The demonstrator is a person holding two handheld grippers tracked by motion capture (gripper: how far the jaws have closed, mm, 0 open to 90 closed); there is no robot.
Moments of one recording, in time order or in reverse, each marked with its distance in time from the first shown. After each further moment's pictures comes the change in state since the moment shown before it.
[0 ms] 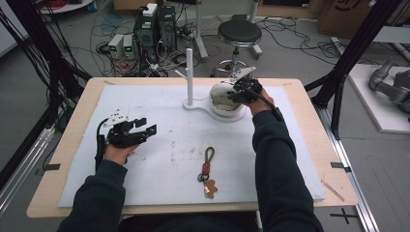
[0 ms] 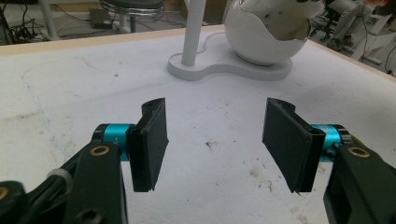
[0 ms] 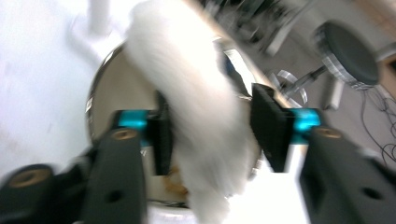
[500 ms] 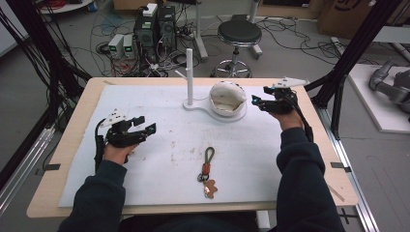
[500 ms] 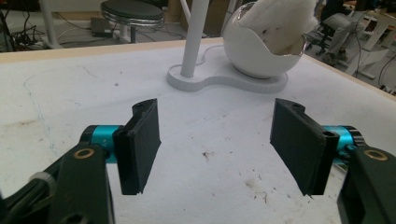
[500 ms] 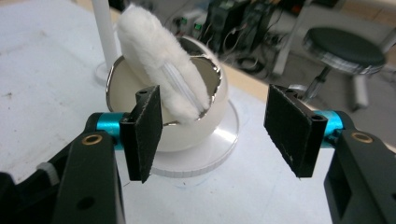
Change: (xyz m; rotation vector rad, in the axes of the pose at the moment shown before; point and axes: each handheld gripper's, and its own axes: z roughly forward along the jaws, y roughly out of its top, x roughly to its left) left arm 0.000 0.001 -0.003 -0.049 -0.004 -0.027; right arm -0.028 -0.082 -0.068 -0.244 0.057 0.304
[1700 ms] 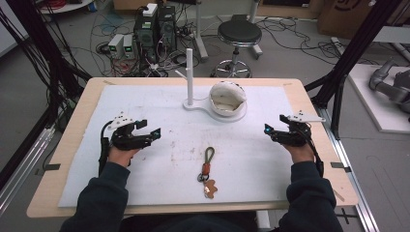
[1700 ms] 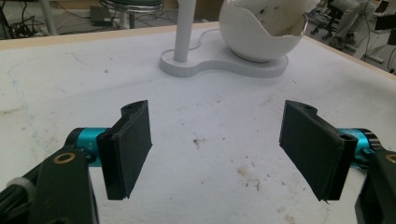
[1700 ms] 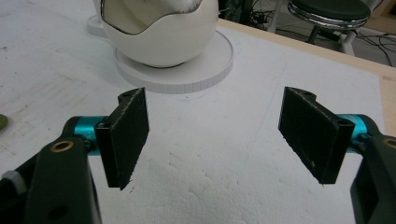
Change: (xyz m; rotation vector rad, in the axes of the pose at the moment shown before) left arm -0.014 -0.005 0.007 0.058 0.014 0.027; right arm 0.016 -0.092 -0.041 0.011 -0.059 0.119
